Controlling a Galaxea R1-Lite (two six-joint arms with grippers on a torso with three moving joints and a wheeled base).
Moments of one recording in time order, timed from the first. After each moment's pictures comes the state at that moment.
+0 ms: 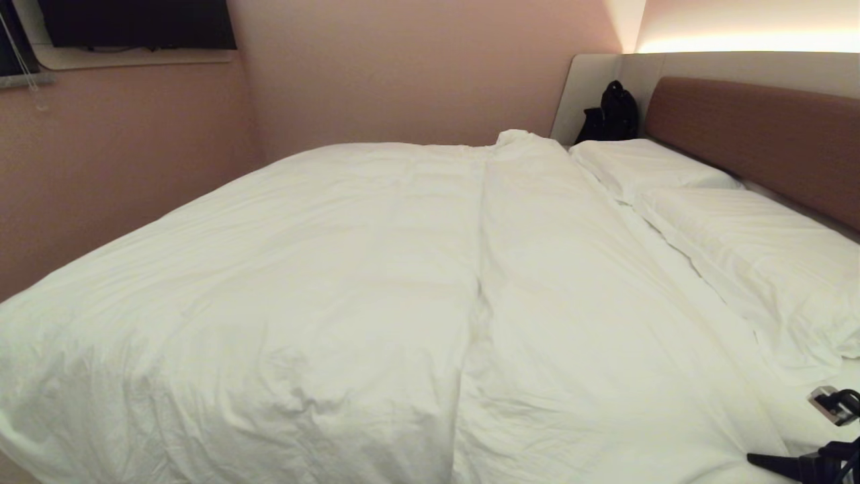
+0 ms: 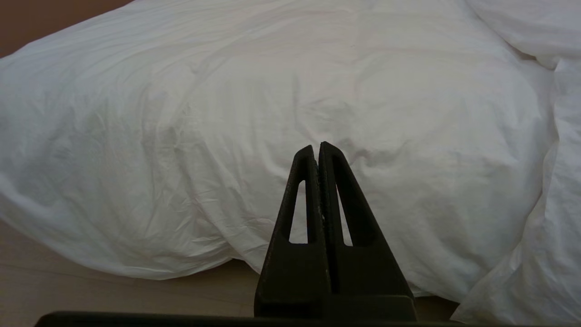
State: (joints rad) left arm 0.01 0.00 0.00 0.00 0.01 -0.01; right arm -0.77 1.97 -0.37 -0.32 0.77 -0.74
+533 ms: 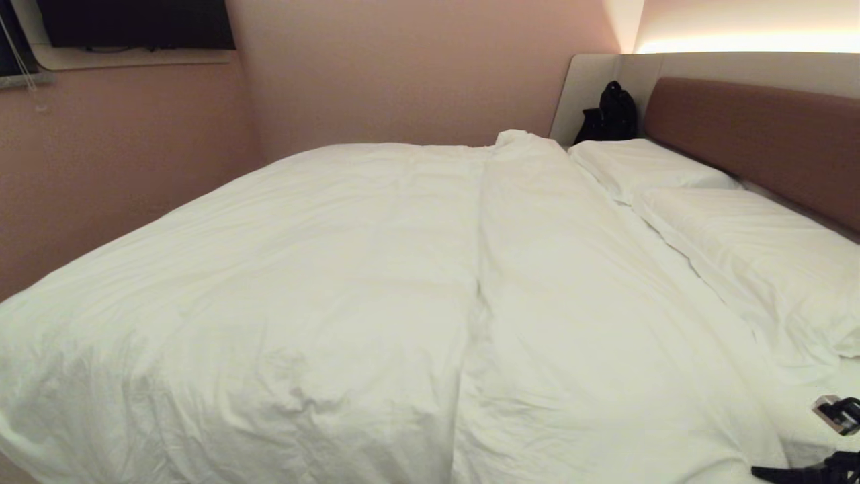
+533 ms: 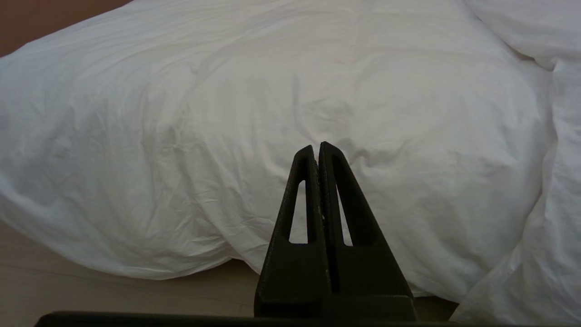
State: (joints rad) left arm 0.01 0.00 0.00 0.00 0.01 -0.01; right arm -0.77 1.97 -0.36 -0.34 0.77 -0.73
